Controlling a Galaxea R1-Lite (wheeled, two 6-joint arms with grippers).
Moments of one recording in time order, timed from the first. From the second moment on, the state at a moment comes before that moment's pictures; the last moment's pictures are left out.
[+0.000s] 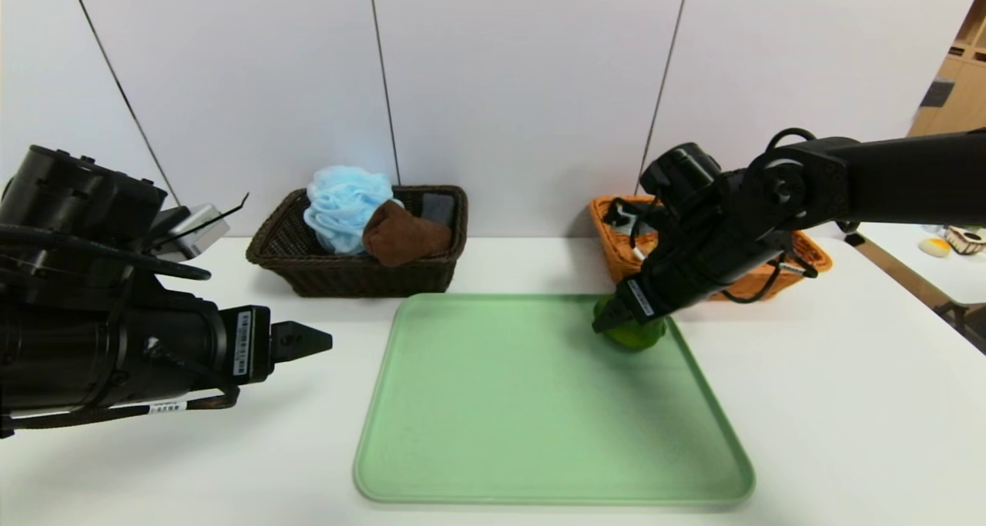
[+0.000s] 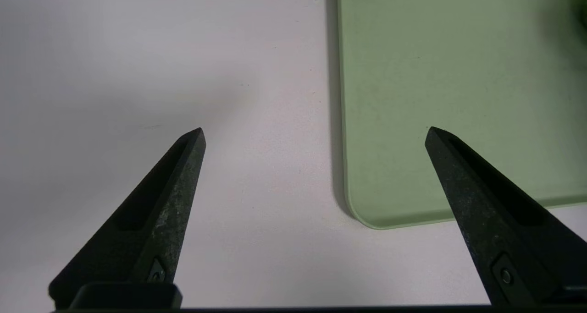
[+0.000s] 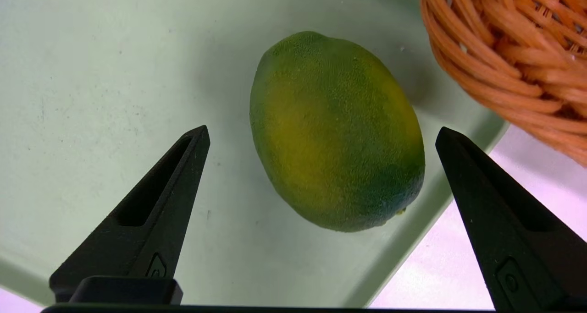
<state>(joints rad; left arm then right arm) -0.42 1.34 -0.94 0.32 0.07 -0.44 0.39 2.04 -1.63 0.64 0.09 -0.08</state>
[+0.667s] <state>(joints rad) -0.42 1.34 -0.94 0.32 0.07 -0.44 0.41 2.05 -1.61 0.61 0.08 -0.07</state>
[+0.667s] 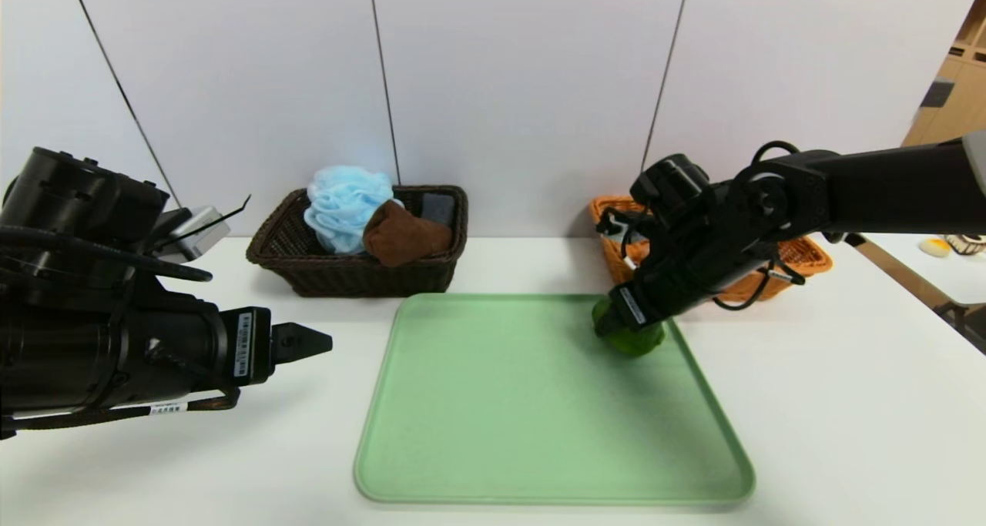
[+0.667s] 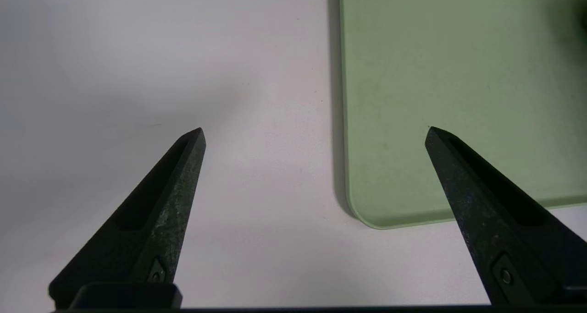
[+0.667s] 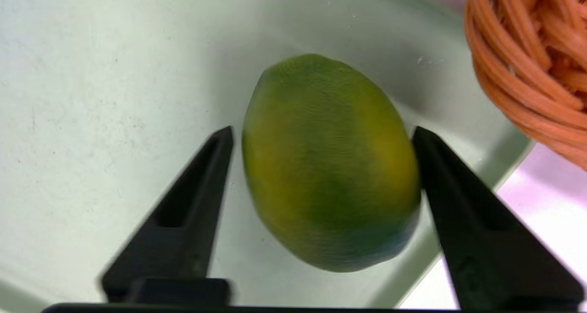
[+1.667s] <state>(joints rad) -0.42 1.33 -0.93 0.32 0.07 -0.44 0.42 1.87 -1.73 0.61 0.34 0.11</state>
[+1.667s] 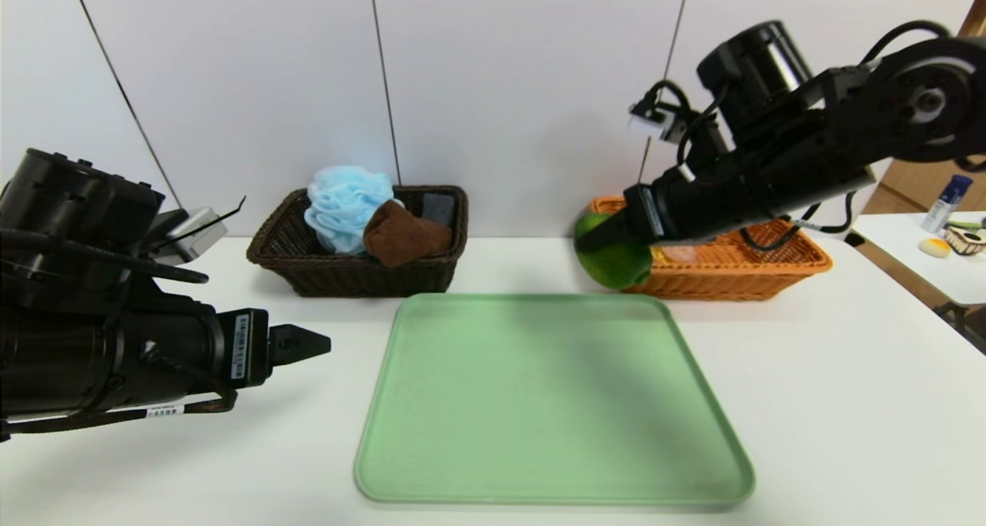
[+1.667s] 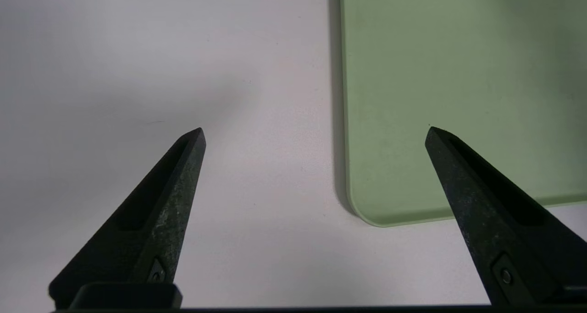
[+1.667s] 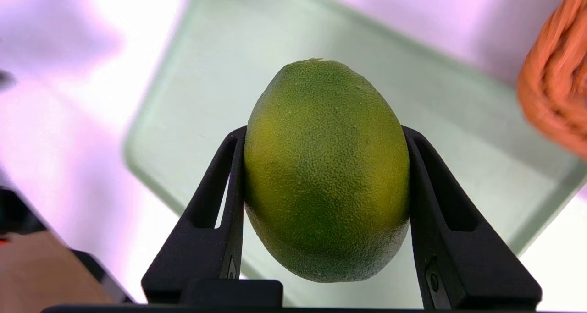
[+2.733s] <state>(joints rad) -0.42 1.33 -0.94 0.32 0.07 -0.44 0.03 2.14 -1.94 0.46 0.04 0.17</state>
